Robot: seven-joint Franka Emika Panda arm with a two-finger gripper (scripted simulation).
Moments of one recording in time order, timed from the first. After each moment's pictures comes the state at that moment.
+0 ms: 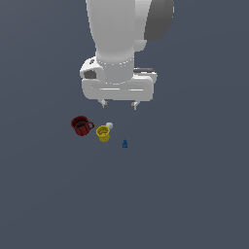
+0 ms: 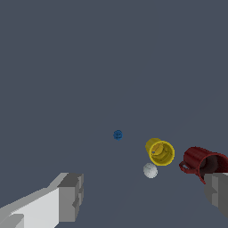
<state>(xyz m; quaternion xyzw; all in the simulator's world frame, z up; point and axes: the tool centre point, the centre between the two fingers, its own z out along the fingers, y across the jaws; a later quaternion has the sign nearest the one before) -0.006 -0.016 0.318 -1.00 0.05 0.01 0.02</state>
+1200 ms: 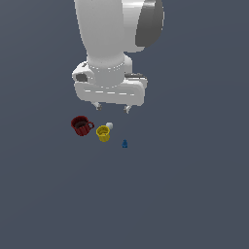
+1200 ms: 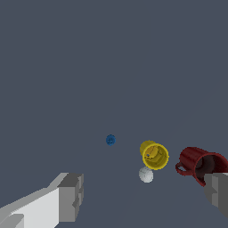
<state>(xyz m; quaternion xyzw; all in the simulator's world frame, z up) -0.003 -0.040 0.307 -1.00 0.08 0.00 0.01</state>
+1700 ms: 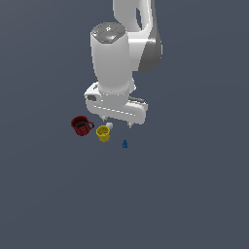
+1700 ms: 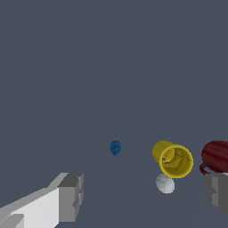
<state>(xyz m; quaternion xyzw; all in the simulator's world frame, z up) 0.000 -0.028 0.239 -0.99 0.15 0.00 0.01</state>
